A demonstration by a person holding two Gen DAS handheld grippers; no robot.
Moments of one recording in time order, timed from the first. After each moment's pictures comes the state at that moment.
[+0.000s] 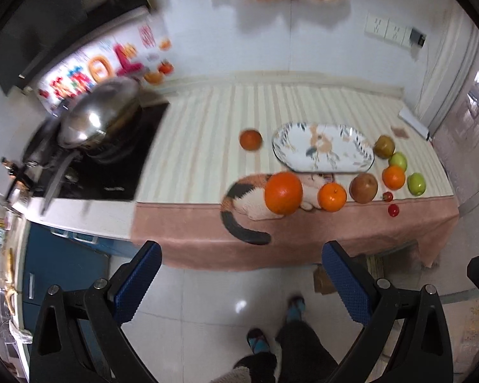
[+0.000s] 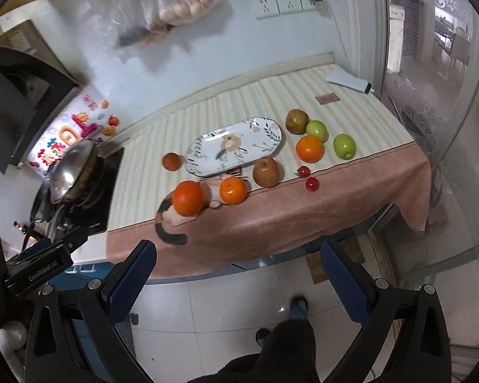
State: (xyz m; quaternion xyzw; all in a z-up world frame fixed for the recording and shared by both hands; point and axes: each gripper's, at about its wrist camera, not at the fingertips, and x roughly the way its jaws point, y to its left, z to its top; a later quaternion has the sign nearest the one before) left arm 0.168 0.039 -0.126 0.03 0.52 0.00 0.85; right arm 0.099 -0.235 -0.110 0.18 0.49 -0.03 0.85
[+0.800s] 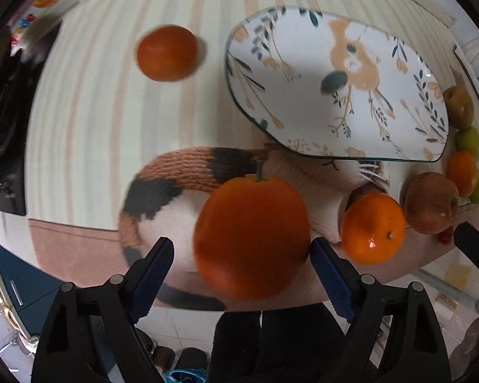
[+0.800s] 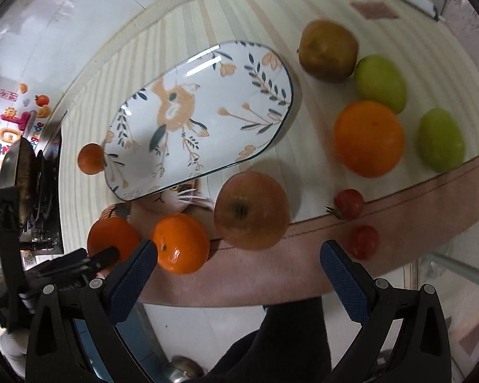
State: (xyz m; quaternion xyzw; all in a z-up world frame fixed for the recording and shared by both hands) left arm 0.368 -0.020 -0.335 0.03 0.72 -0.04 0.69; right arm 0.352 -0.259 -0.330 0.23 0.65 -0.01 0.72
